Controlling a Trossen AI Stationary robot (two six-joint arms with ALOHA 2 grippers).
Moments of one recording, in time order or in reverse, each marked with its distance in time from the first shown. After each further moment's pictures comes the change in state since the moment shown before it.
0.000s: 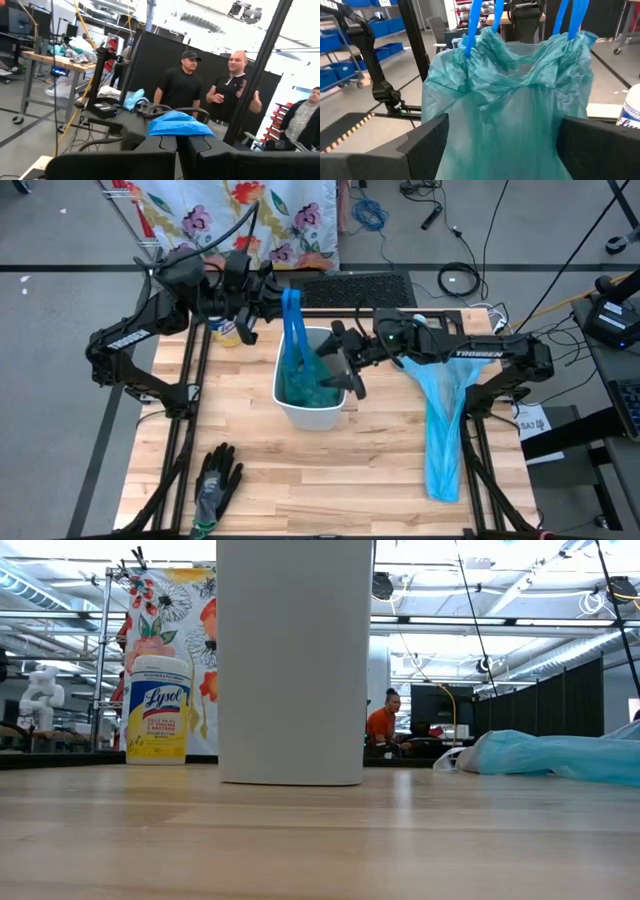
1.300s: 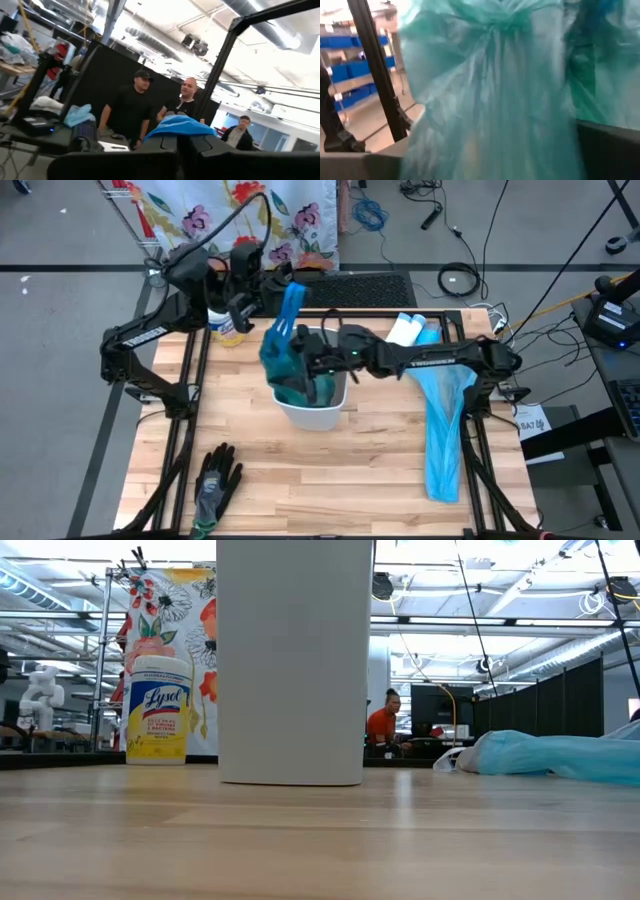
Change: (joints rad) left arm 0.027 0.077 -0.002 0.311 0.196 -0.300; right arm 0.068 0.330 0.195 0.337 0.190 0.081
